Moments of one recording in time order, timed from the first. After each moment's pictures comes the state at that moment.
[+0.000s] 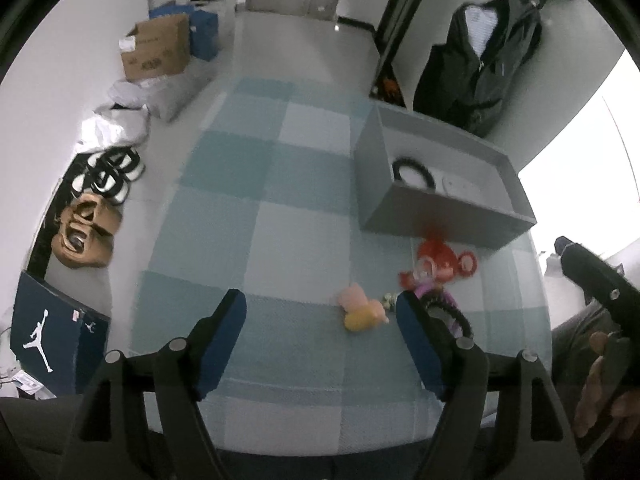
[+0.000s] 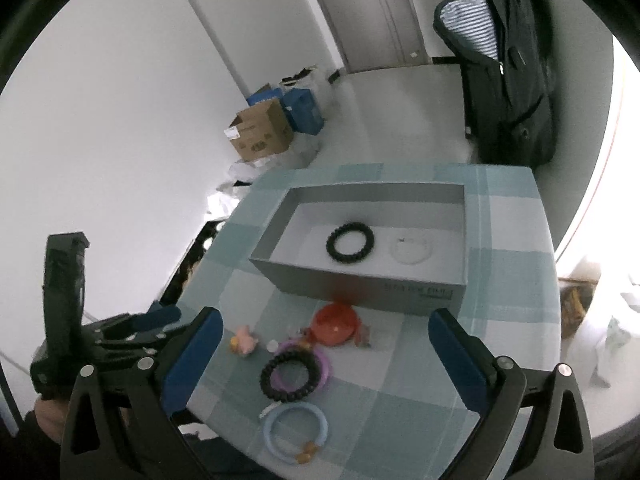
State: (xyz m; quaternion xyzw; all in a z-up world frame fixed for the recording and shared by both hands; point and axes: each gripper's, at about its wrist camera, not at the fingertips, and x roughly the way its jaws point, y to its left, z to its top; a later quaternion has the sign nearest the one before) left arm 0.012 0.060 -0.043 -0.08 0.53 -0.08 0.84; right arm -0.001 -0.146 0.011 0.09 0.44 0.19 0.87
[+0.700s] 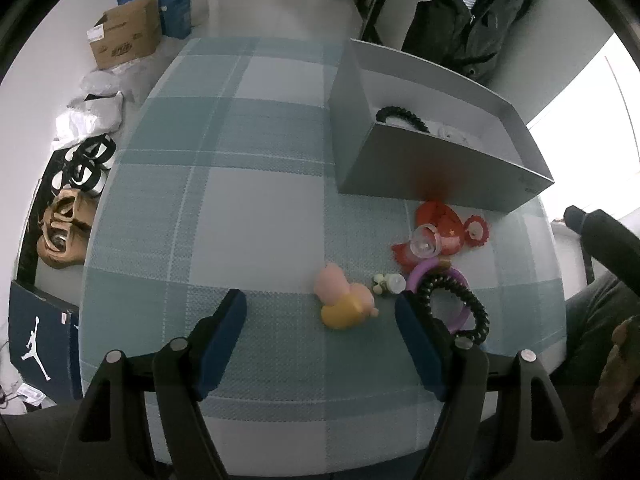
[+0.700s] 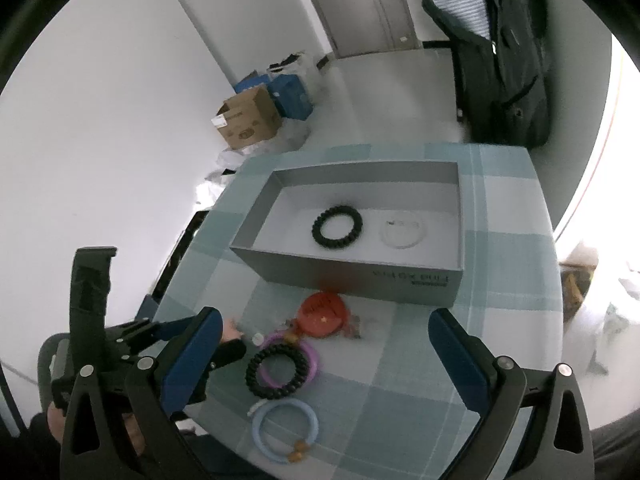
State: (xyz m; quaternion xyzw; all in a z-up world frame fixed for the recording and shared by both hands) left arm 0.017 0.050 -0.063 -0.06 0.57 -0.11 0.81; right arm 0.004 -0.146 0.001 0.09 0.47 0.18 0.86
